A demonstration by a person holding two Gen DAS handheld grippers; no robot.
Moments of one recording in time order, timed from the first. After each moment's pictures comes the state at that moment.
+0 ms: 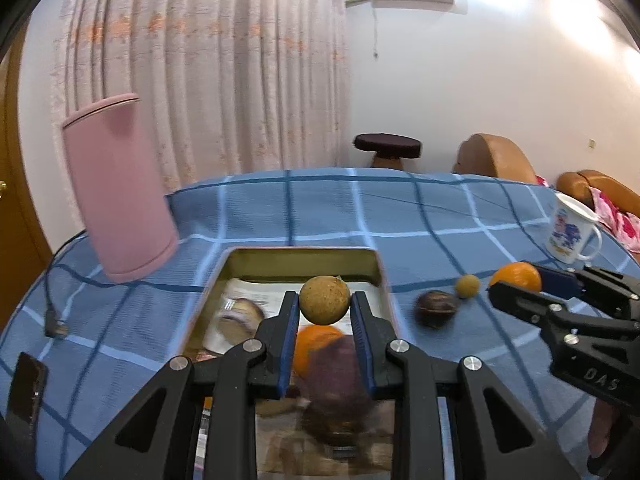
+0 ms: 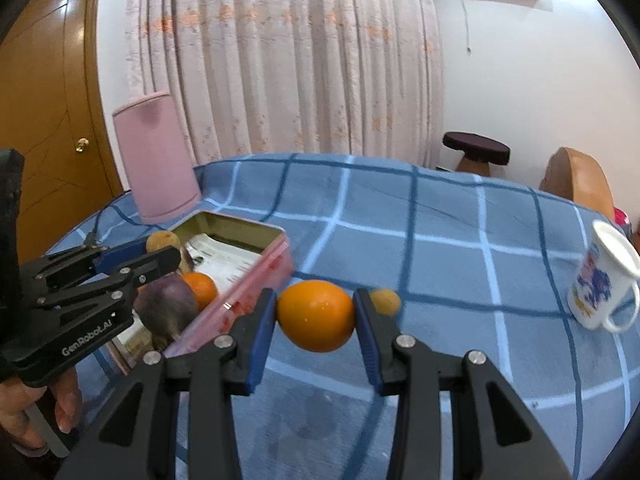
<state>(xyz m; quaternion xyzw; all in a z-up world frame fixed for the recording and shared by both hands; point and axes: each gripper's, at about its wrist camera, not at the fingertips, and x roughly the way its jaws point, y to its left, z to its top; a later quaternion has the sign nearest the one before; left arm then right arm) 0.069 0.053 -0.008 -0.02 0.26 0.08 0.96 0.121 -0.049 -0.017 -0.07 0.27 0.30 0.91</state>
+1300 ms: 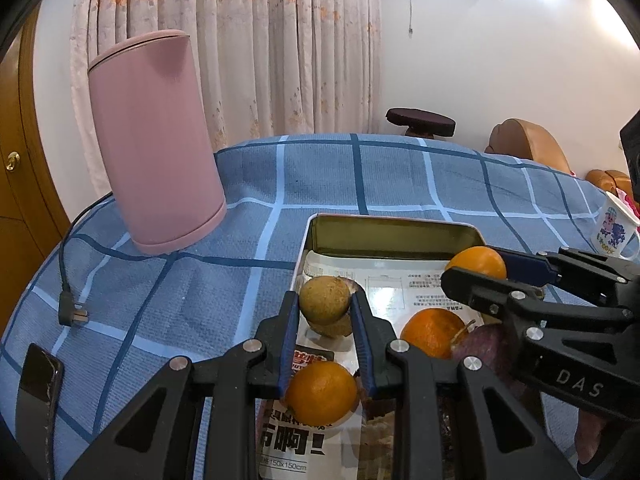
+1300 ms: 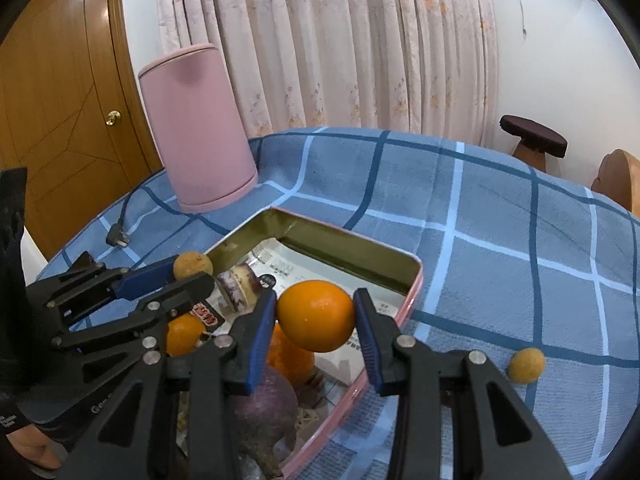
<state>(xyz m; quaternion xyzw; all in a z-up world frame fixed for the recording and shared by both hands) 0.085 0.118 -0.032 -0.04 0.32 0.11 0.94 0.154 0.056 -0.037 -0.08 0.32 0.37 0.87</state>
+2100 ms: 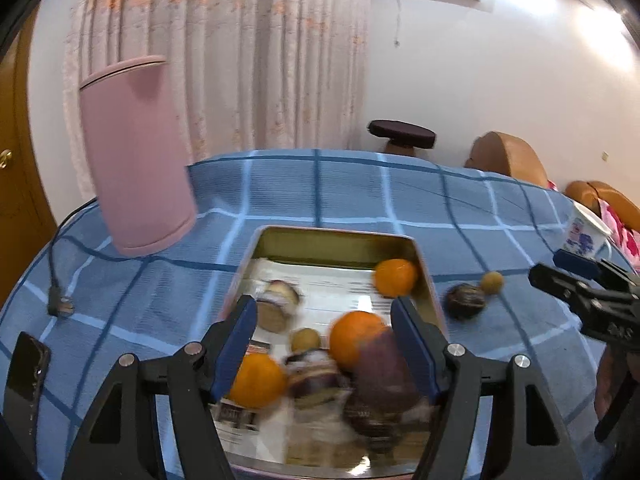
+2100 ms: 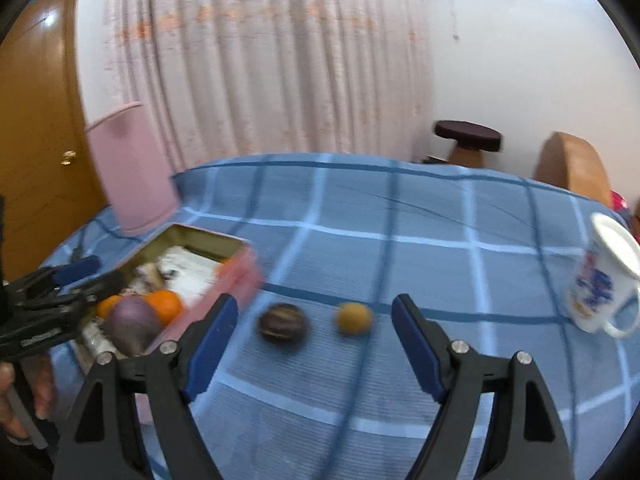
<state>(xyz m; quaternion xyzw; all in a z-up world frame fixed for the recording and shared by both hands) 0.072 0.075 -0.014 -0.05 0.30 0.08 0.95 0.158 -0.085 -0.024 -0.04 0.29 0.25 0.92</state>
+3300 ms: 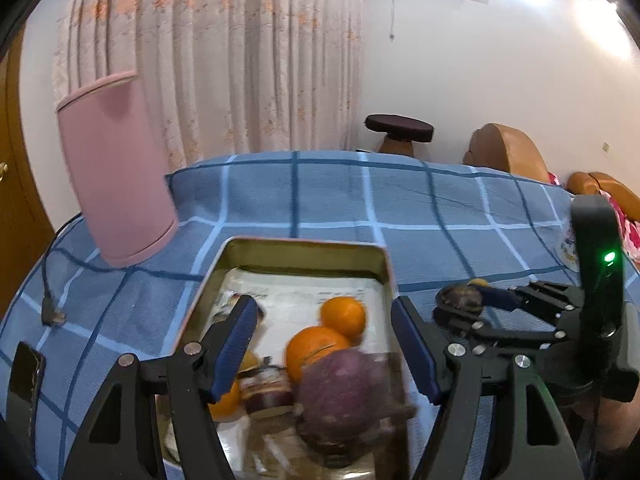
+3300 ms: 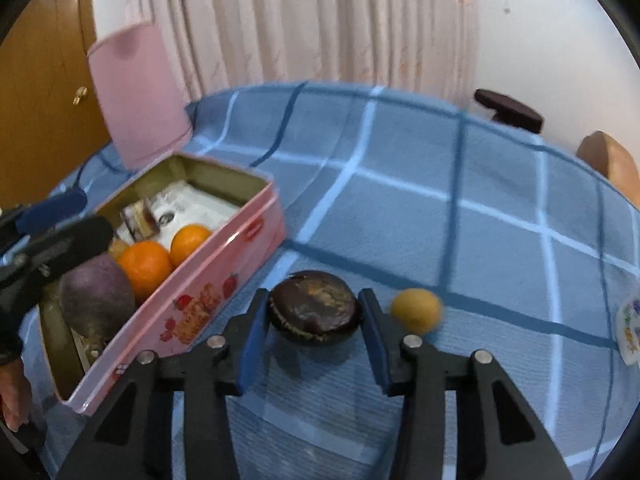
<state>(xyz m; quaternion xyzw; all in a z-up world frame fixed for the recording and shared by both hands) 0.094 0.047 -0.004 -0.04 0.31 0.08 0.95 0.184 -0.040 -0.057 -0.09 0.35 0.30 0.88</state>
